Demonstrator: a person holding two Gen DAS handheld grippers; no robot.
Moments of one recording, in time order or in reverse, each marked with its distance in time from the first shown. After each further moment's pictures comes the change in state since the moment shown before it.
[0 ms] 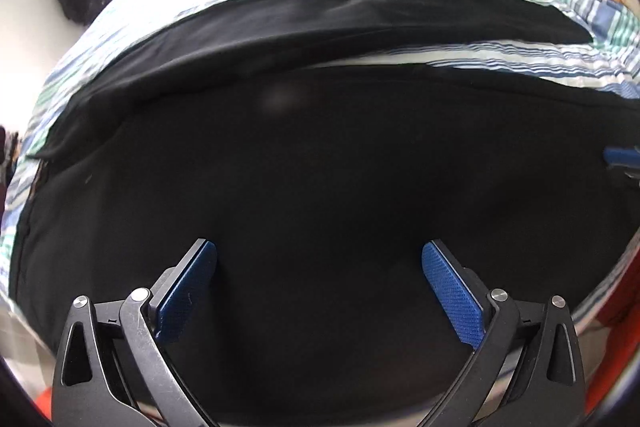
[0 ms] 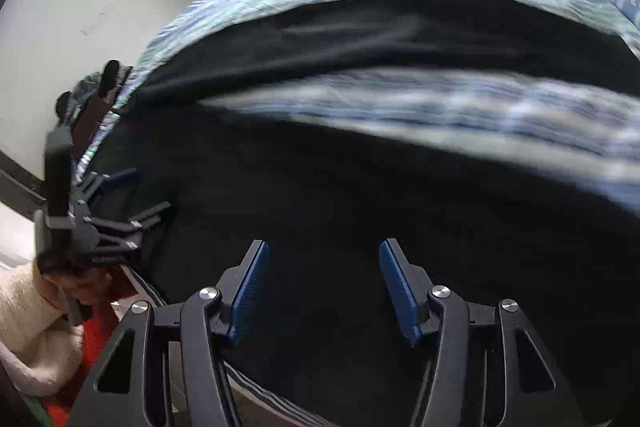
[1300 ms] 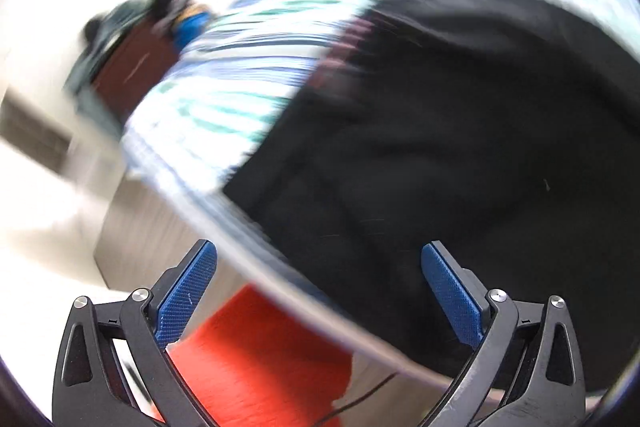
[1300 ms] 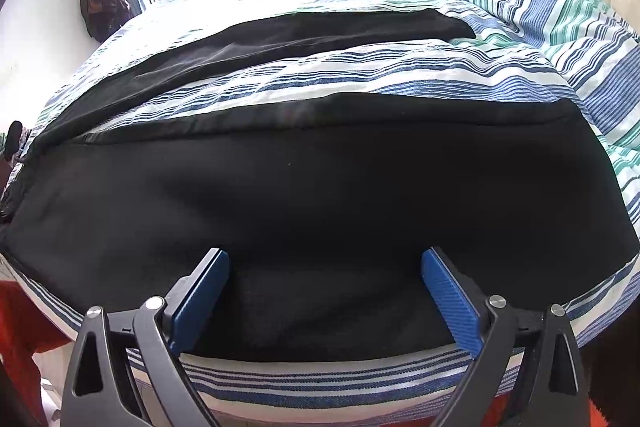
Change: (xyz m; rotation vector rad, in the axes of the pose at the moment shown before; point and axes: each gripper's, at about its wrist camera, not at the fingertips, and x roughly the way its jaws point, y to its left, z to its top) left arm -0.027 0.276 -0.016 -0.530 0.149 0.510; right arm -0.028 -0.052 -0.057 0.138 -0.191 -0.336
